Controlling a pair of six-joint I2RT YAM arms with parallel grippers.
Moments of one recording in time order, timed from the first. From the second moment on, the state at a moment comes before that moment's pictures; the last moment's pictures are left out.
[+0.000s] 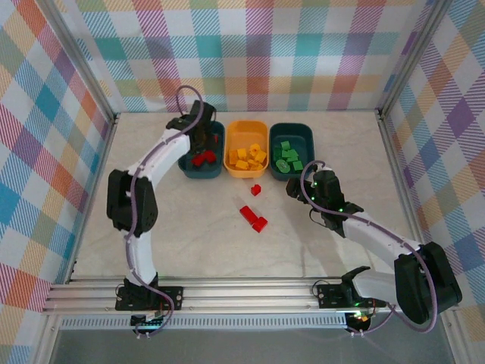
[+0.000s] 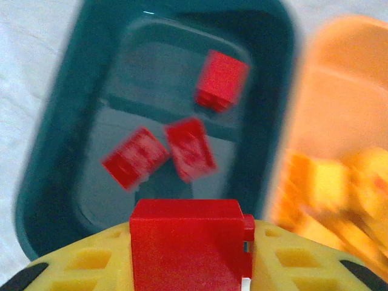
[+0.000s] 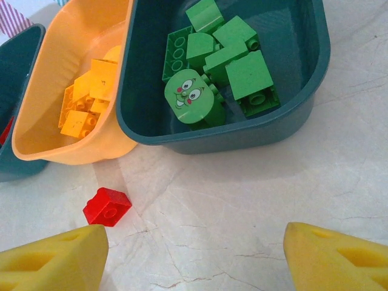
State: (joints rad) left arm -0.34 2.01 1.79 -0.82 -0.22 -0.61; right arm 0.43 1.19 0.55 0.03 0.05 0.61
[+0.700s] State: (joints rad) left arm -0.47 1.95 1.75 -0.83 -0.23 -0.56; right arm 0.44 1.21 0.55 0.03 0.06 0.60
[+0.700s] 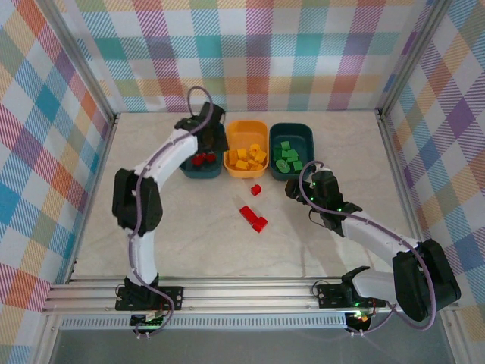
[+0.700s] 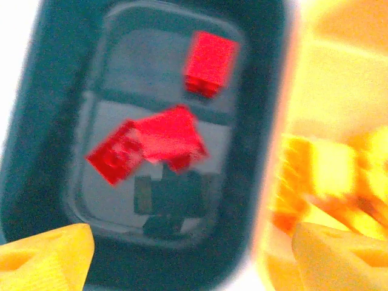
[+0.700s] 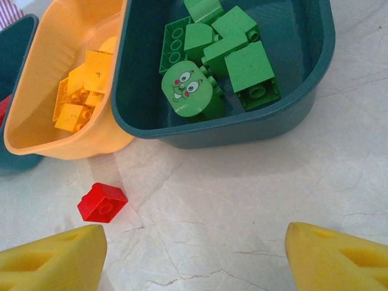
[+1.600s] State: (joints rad) left arm -0.81 2.12 1.52 -0.53 -0.21 -0.28; right arm 0.44 1.18 0.55 0.03 0.09 0.60
